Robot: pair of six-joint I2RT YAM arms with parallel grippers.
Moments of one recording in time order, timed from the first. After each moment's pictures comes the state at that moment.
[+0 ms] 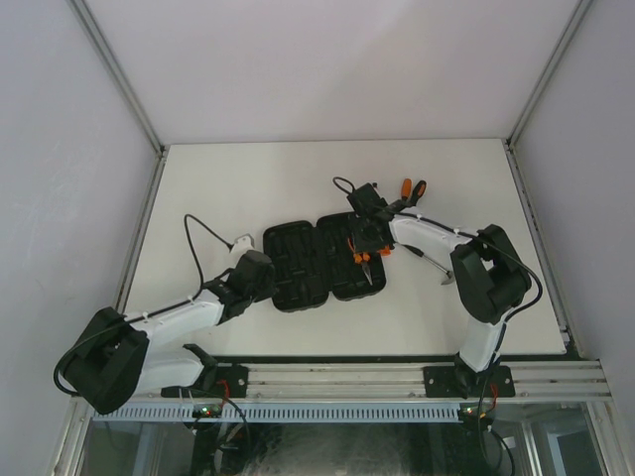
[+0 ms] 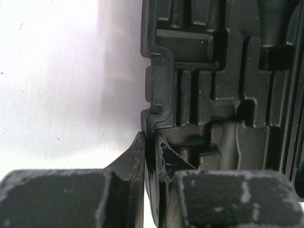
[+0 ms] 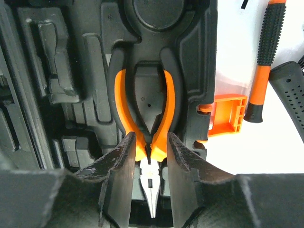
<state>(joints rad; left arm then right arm) -0.63 1.20 0.43 -0.10 -0.31 -0.87 0.61 1.82 1.25 -0.55 0.10 0.40</state>
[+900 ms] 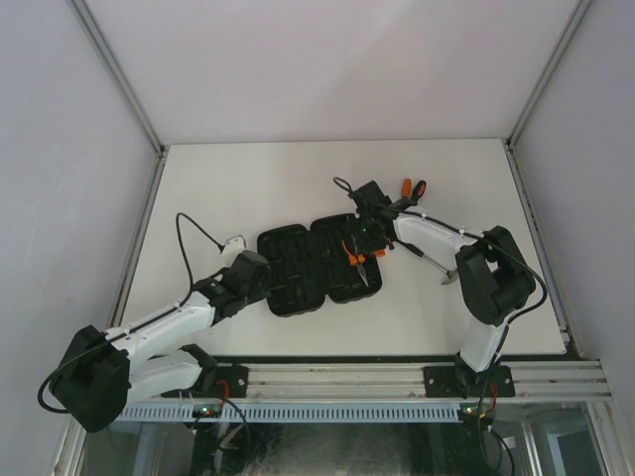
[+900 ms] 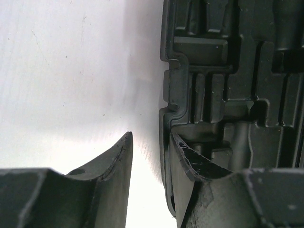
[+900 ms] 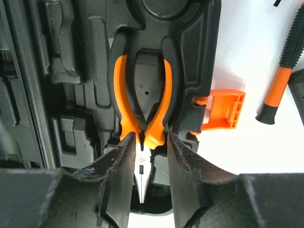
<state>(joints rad) -0.63 1.08 0.49 -0.36 -0.40 -0.87 0.58 1.79 1.25 -0.57 -0.03 0.31</state>
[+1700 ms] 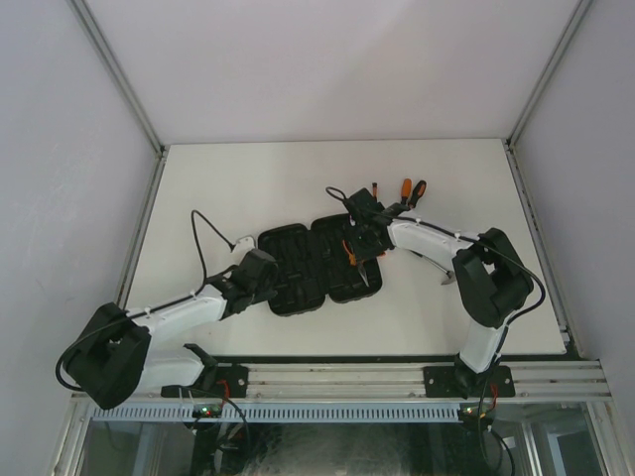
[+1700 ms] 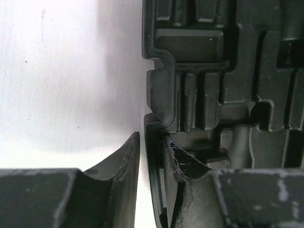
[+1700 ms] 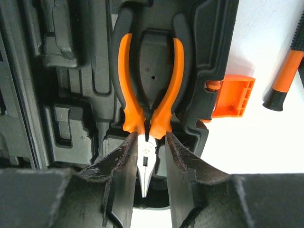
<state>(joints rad) -0.64 1.22 0.49 -0.24 -0.35 -0.85 0.64 1.79 1.24 -0.61 0.04 0.31</state>
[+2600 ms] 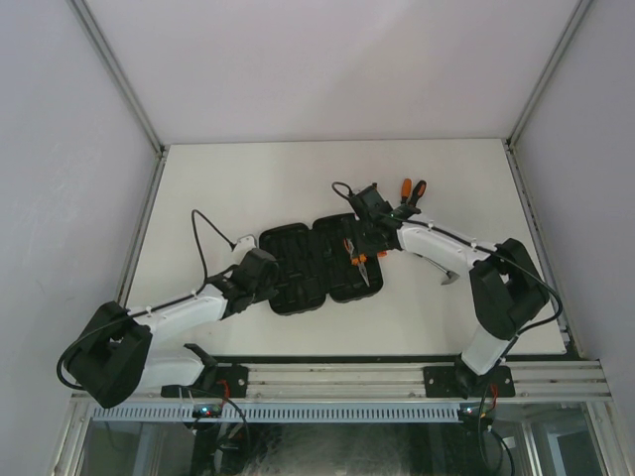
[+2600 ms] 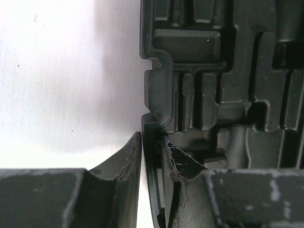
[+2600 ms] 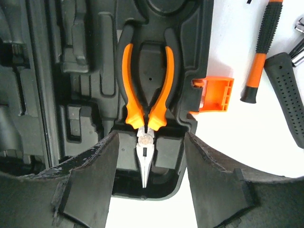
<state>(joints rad) -0.64 1.23 0.49 -0.21 -0.34 -0.85 0.65 1.68 1.19 -0.57 0.10 0.33</state>
